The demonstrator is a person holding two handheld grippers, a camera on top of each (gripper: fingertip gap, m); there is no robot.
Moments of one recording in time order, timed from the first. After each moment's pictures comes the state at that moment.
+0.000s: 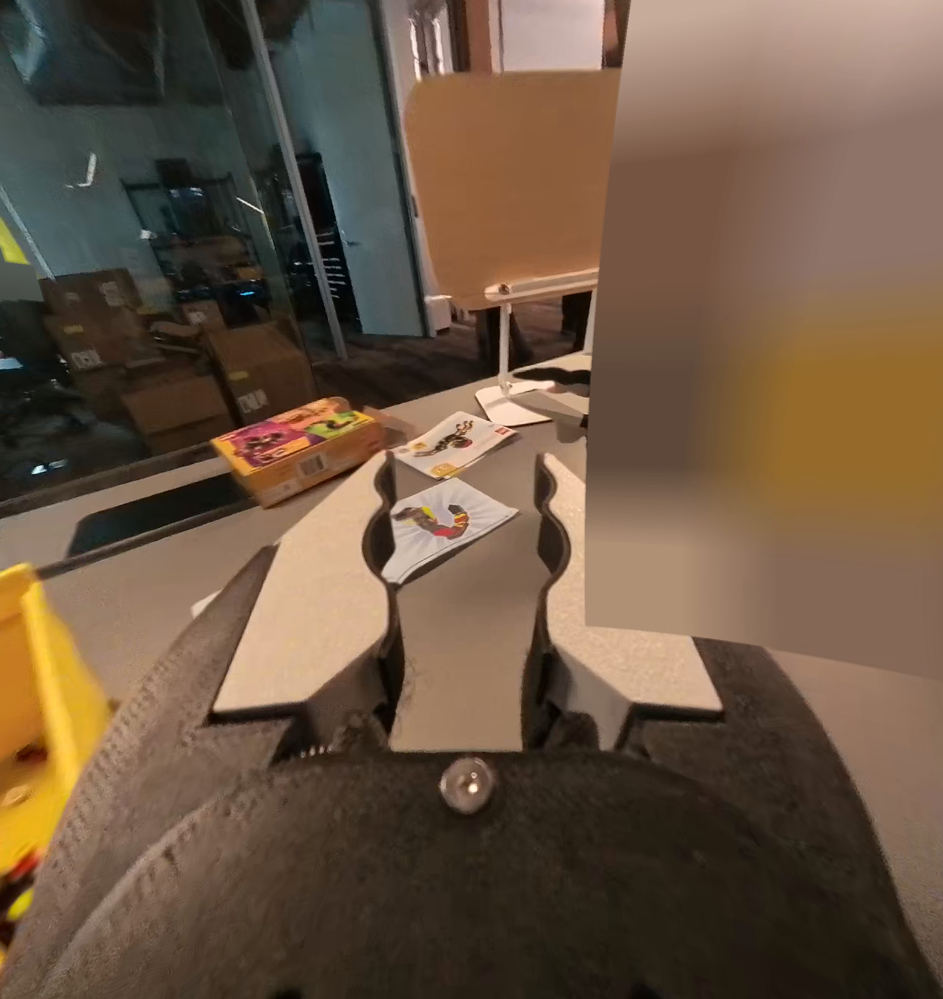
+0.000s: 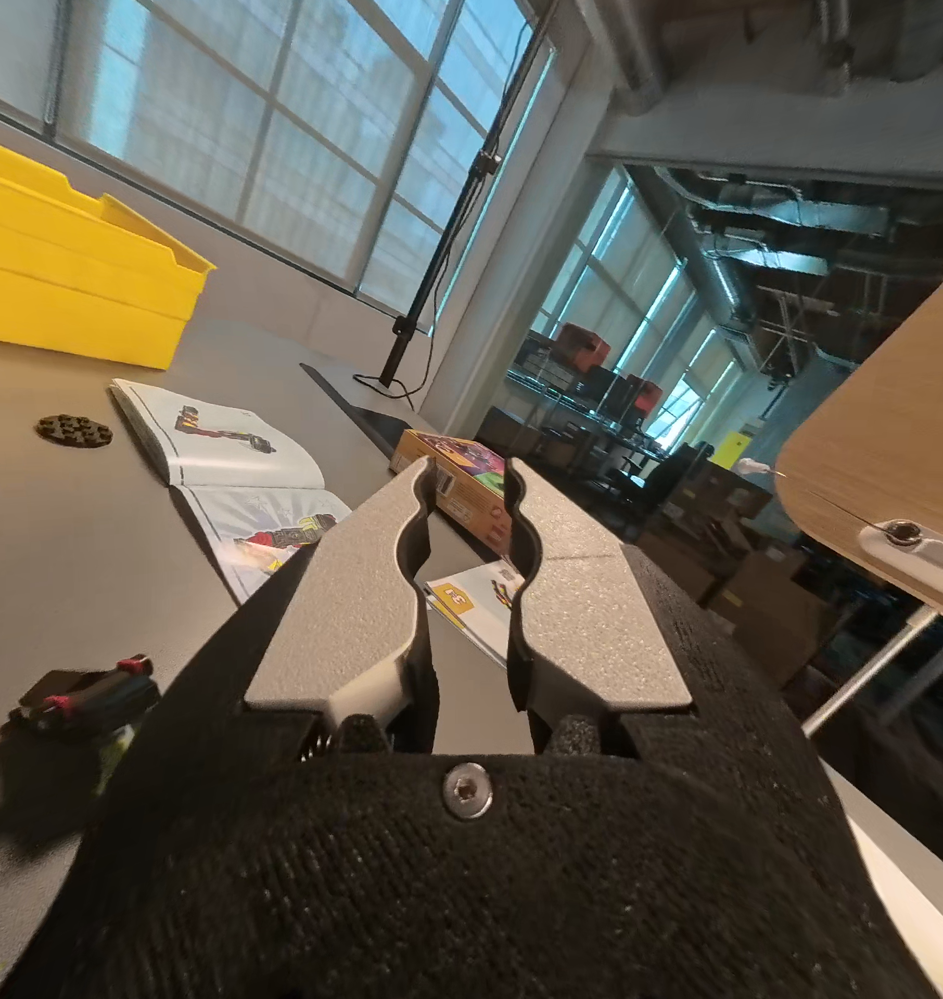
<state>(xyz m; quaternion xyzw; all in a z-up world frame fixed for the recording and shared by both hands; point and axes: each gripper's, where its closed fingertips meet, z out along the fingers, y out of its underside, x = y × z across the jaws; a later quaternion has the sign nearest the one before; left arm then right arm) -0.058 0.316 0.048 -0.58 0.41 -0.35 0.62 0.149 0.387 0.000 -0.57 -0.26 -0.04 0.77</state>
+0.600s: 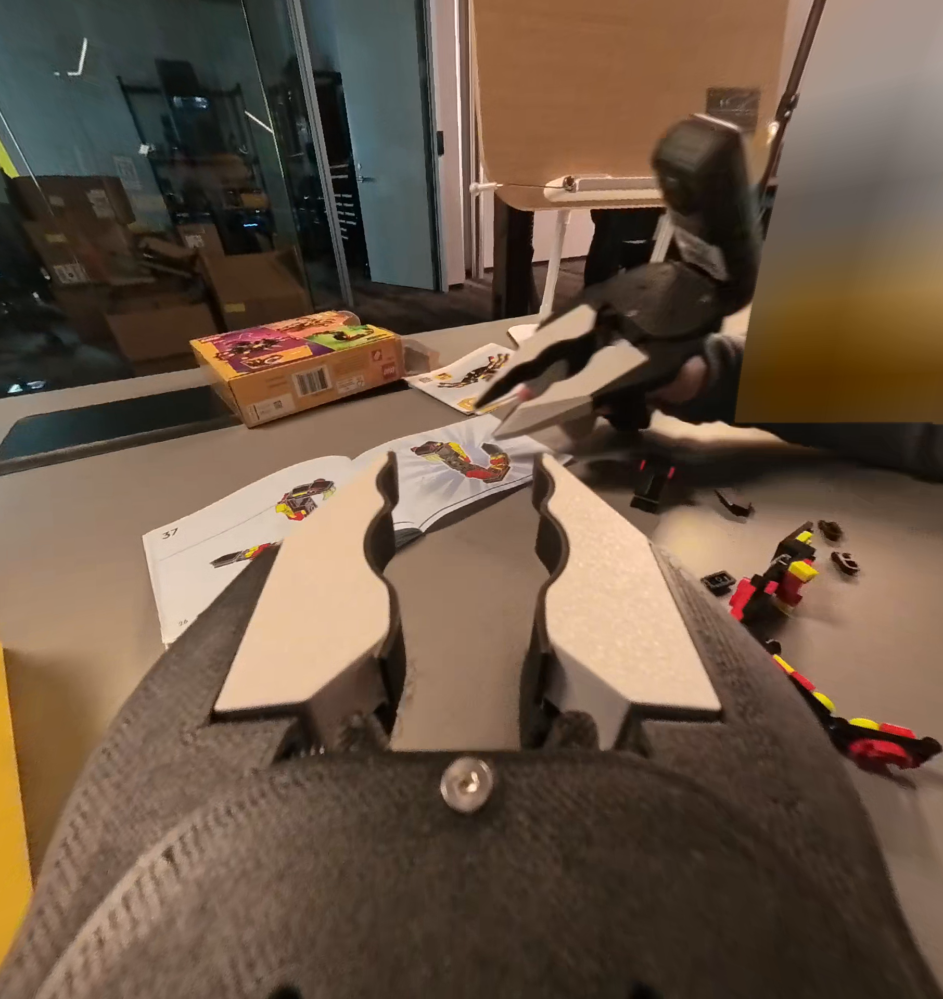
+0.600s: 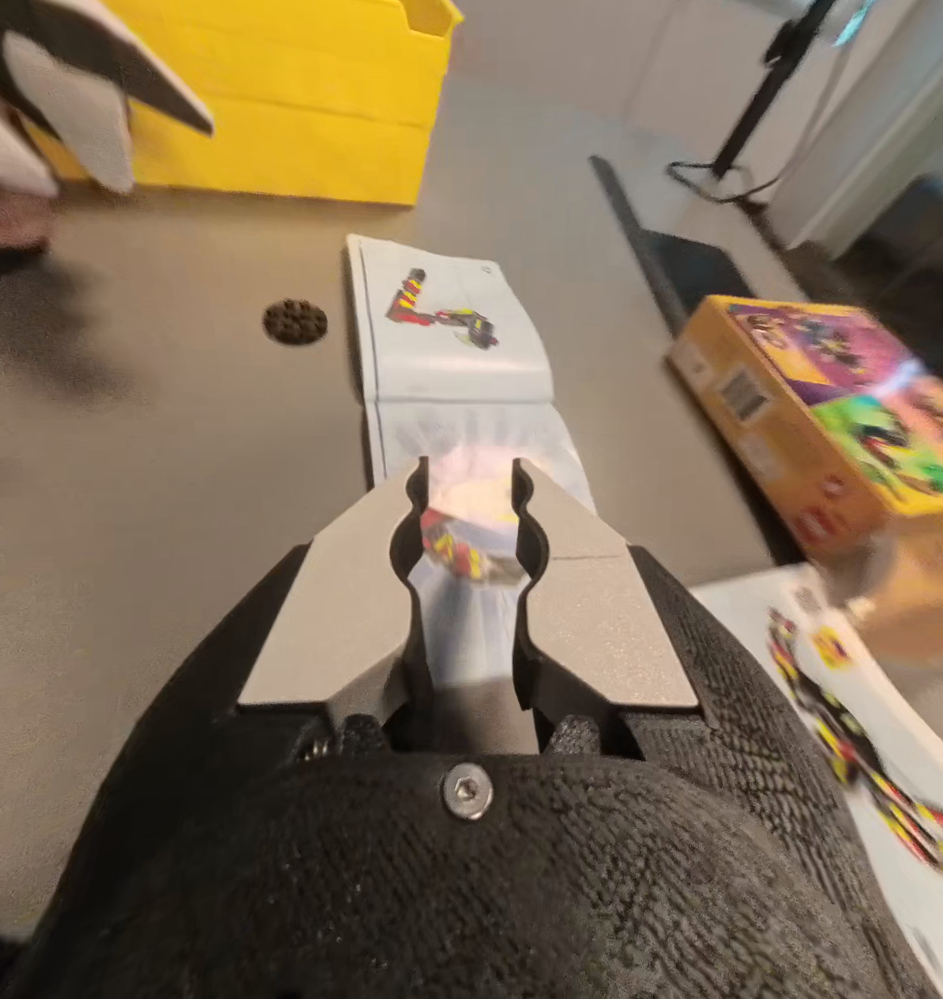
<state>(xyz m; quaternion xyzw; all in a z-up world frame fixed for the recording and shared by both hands) -0.032 0.373 -0.025 -0.62 0.39 -0.35 0.59 0.068 0.427 -0.075 -0.72 -0.43 0.14 0.53</state>
